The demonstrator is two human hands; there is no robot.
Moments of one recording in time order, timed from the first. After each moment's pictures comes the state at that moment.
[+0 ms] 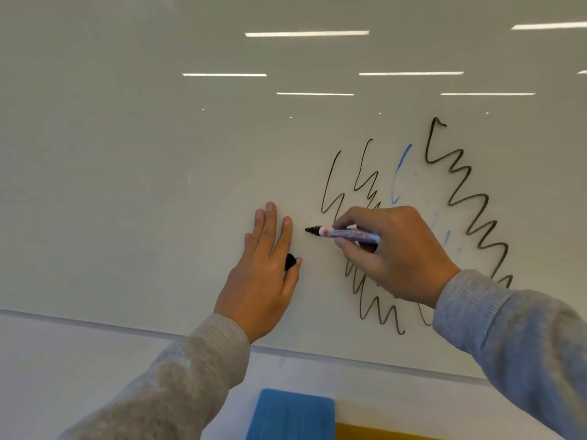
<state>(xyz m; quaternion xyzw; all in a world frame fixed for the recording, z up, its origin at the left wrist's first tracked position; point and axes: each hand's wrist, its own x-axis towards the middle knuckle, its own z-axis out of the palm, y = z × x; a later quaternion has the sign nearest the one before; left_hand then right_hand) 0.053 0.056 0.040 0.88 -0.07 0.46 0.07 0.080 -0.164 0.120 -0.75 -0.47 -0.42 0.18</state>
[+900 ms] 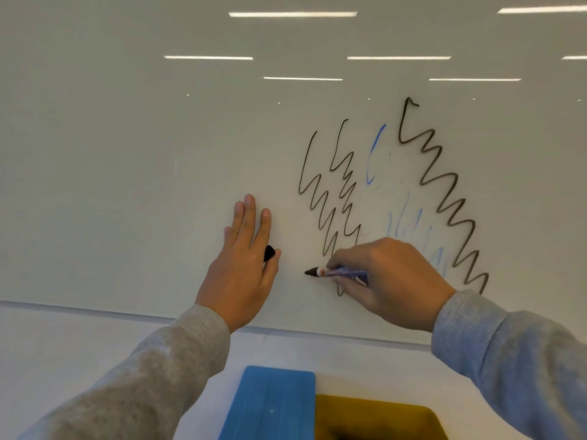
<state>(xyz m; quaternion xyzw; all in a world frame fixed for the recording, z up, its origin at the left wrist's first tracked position) 0.052 0.051 0.023 0.89 -0.06 0.45 0.08 0.069 -0.197 0.073 -0.82 -0.46 -0.35 0.07</state>
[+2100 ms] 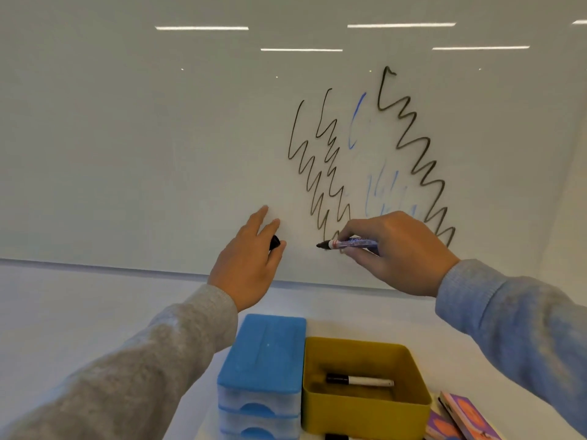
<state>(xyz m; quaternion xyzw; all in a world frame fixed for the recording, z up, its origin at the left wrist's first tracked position) 0.005 0.015 -0.001 0.92 -0.05 0.35 0.17 0.035 -0.242 0.057 -0.86 -0.41 -0.30 0.09</state>
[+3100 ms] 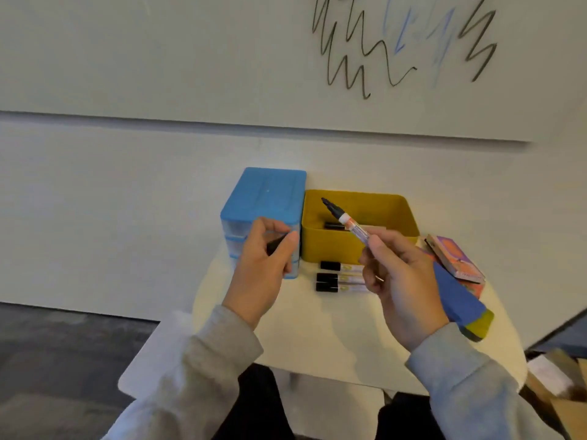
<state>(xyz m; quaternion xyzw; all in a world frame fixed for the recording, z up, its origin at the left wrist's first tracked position) -0.117 -0.061 -0.173 0.72 0.04 0.19 0.67 -0.085 -0.253 -0.167 -0.62 -0.06 0.03 0.78</state>
